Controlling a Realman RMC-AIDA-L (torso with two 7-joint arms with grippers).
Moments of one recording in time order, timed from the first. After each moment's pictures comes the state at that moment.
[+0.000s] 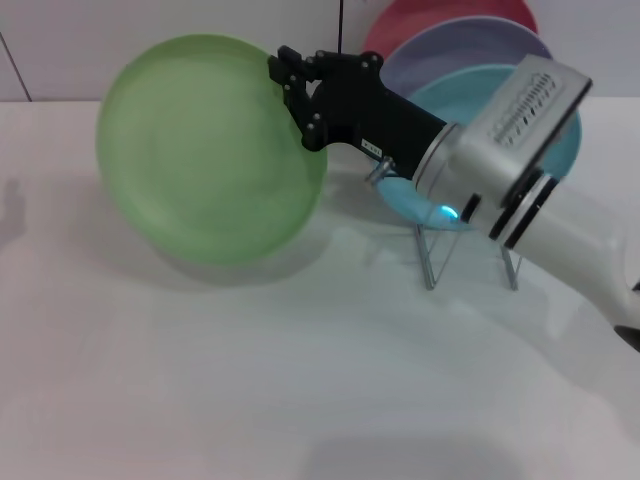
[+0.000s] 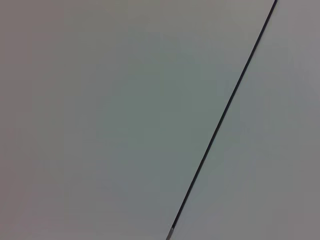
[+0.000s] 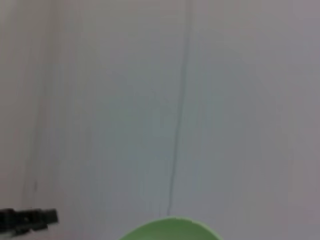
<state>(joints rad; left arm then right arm) -0.40 -2.06 -2.16 -0.23 0.35 -1.13 2.39 0.95 2.09 -0.33 0.19 -1.53 -1.22 0.26</state>
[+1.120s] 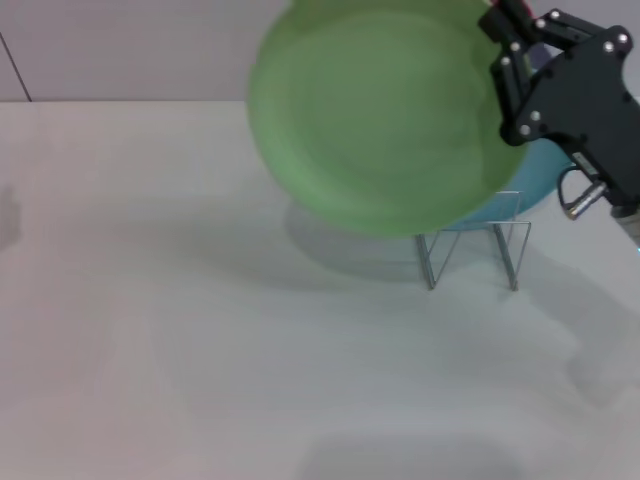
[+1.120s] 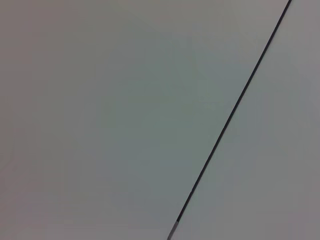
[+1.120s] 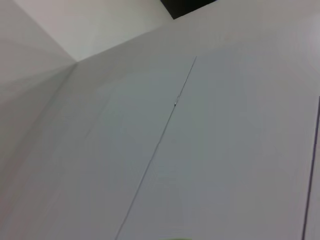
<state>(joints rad) -0.38 -2.07 -2.16 -0.22 0.35 -1.14 2.35 0.64 2.08 -0.29 -0.06 -1.53 -1.80 0.11</state>
